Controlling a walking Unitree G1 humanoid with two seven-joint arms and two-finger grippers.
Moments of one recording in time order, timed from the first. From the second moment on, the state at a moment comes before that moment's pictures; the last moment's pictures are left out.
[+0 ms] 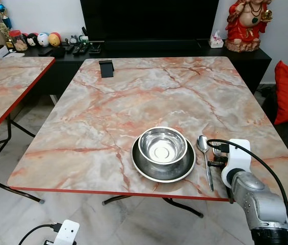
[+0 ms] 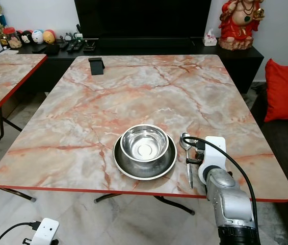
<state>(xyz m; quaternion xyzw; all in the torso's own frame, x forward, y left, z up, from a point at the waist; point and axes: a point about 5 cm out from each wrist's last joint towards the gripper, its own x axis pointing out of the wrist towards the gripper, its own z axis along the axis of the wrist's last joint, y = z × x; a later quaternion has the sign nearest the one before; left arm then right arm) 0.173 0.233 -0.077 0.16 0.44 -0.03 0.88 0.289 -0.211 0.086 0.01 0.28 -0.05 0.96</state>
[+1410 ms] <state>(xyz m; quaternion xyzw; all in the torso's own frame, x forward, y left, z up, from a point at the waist) 0.174 0.233 -0.077 0.16 0.44 -0.03 0.88 0.321 -0.225 0.084 -0.04 0.18 -0.08 0.98</state>
